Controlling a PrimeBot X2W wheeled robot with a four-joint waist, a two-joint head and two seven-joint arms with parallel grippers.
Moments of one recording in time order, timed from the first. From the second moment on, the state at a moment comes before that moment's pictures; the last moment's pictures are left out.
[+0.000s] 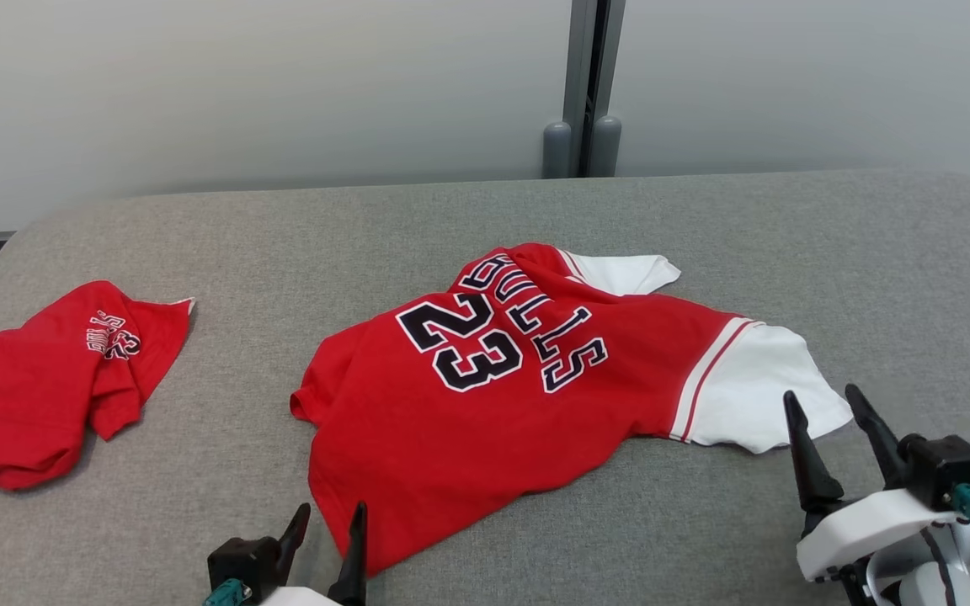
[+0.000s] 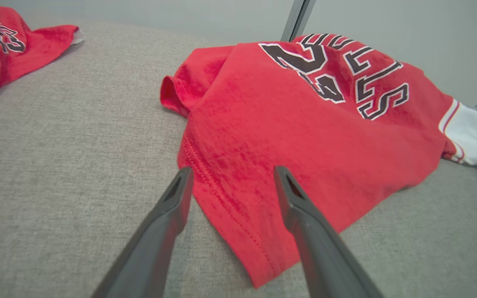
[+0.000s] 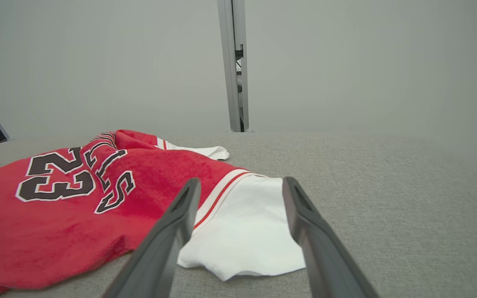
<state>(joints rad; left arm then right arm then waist) -0.07 0.05 -0.29 0.56 -0.41 -0.01 -0.26 -0.20 -0.10 0.03 0.48 0.17 0.13 -0.26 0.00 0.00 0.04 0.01</state>
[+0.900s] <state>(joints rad) -0.11 0.05 -0.38 0.72 -0.59 -0.05 -0.26 -0.17 -0.07 0.03 0.43 0.15 0.13 -0.26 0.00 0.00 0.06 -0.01</state>
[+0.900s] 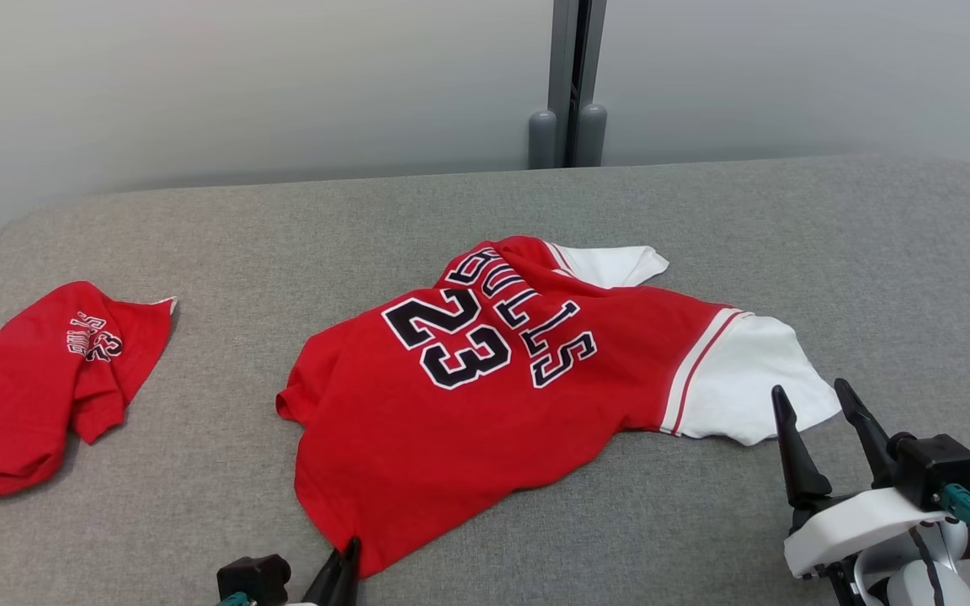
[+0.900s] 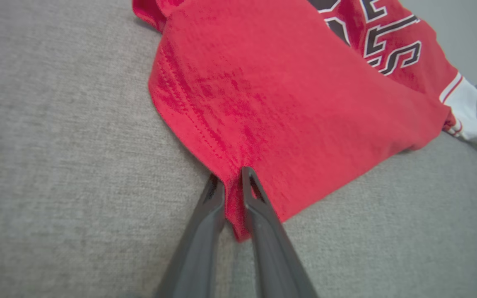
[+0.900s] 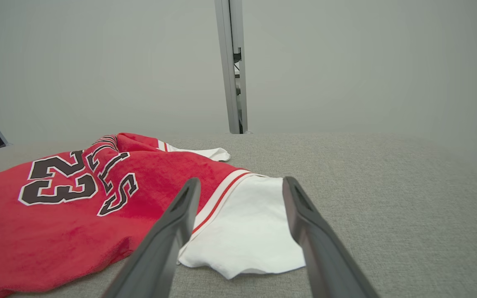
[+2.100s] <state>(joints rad) -0.40 0.07 0.02 0.77 -0.34 -0.08 -0.26 -0.22 -0.06 0.07 0.44 0.18 0.13 -0.26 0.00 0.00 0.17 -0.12</state>
